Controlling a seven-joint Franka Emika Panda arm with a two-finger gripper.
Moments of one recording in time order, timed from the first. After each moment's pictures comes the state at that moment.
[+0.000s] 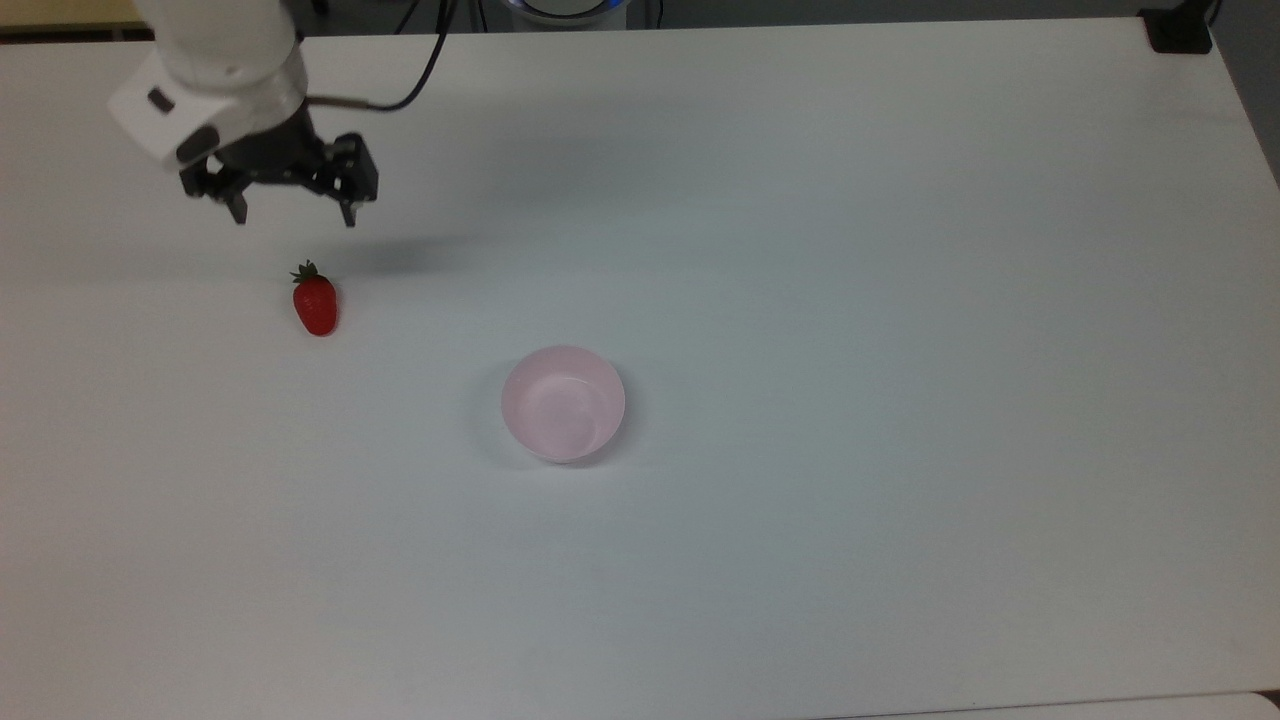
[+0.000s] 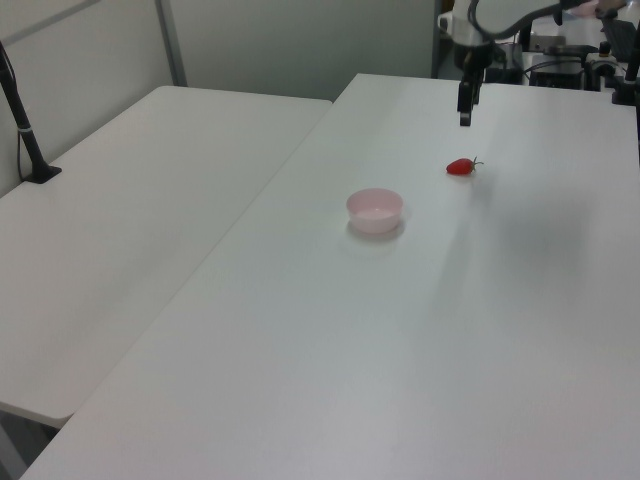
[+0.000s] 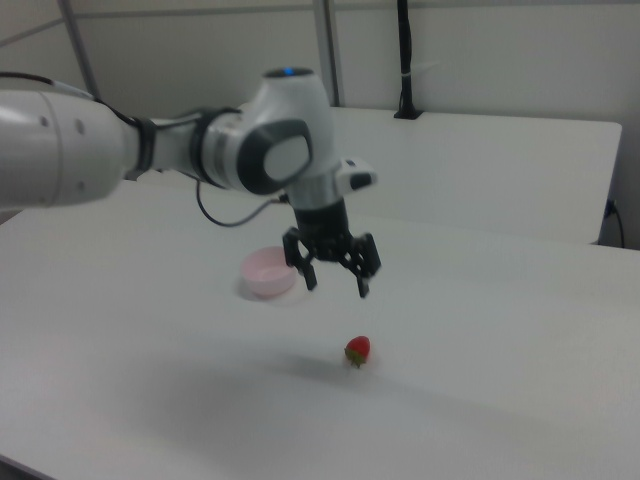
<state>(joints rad) -0.30 0.27 0.03 -1.71 -0.12 2.00 -0.30</state>
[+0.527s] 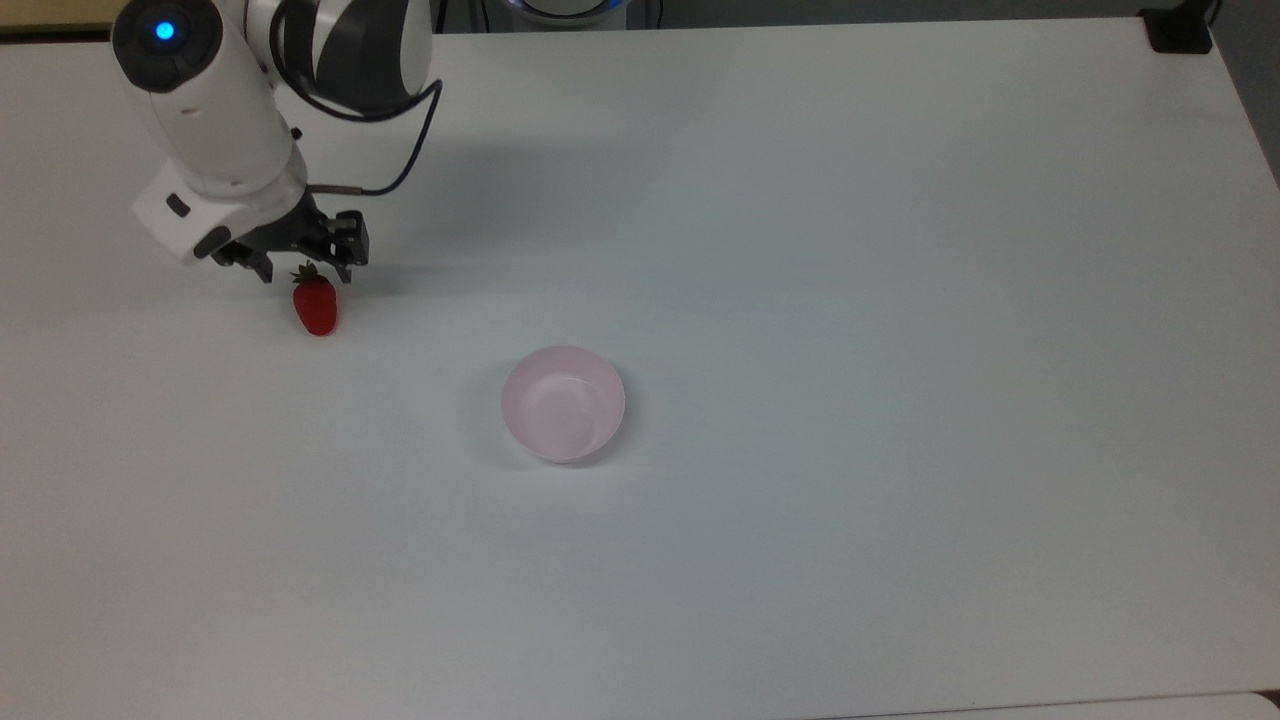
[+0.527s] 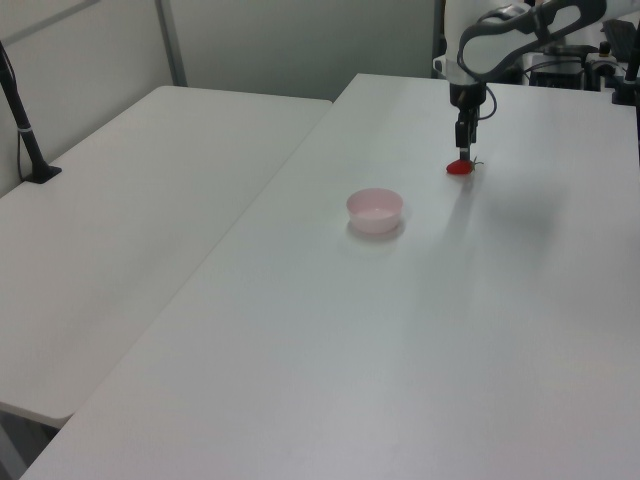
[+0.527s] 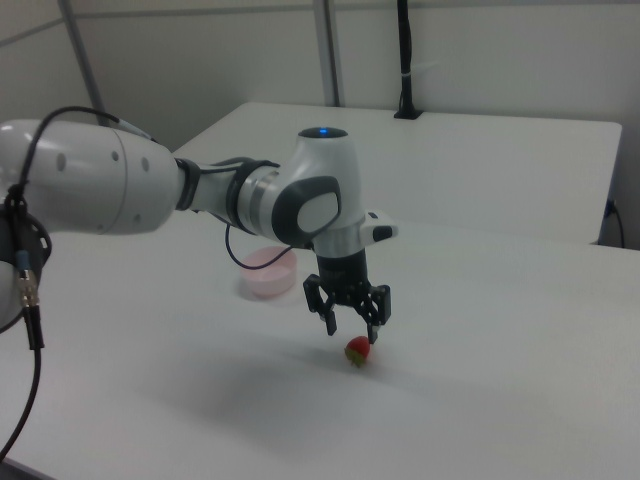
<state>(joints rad) -0.33 0.41 0.03 -1.71 -0.12 2.08 -0.31</state>
